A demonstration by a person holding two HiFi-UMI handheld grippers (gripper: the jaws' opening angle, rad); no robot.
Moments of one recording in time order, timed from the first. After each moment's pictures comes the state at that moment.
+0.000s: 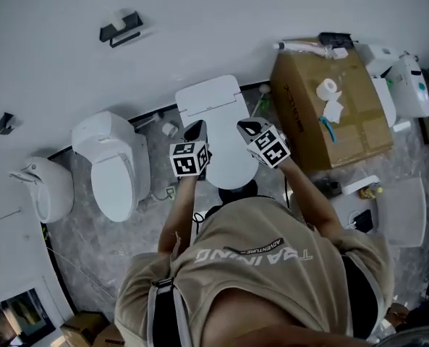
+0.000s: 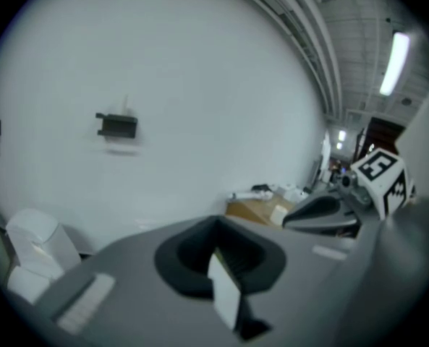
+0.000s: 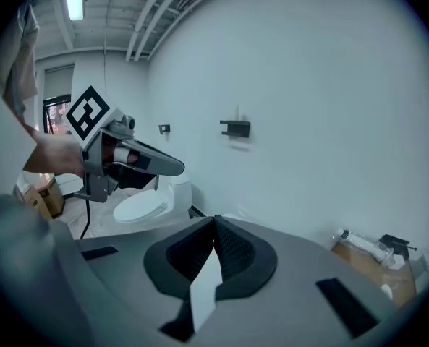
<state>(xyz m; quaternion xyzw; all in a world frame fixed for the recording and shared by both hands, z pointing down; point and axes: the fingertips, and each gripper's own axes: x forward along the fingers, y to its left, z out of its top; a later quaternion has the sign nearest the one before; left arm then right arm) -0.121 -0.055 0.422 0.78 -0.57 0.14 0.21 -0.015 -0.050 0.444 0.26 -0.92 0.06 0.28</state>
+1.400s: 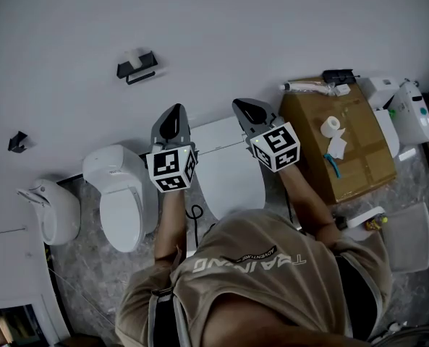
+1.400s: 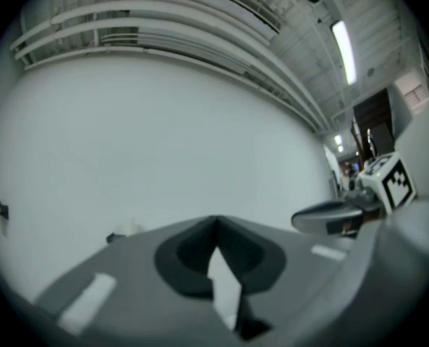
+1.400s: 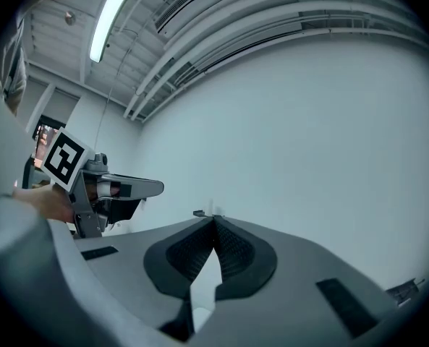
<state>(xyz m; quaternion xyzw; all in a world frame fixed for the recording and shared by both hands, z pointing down) -0.168 -0.117 0.172 0.76 -0.64 0.02 -0.06 -0.042 -0.142 0.203 0.34 -0.94 -0.04 0.02</state>
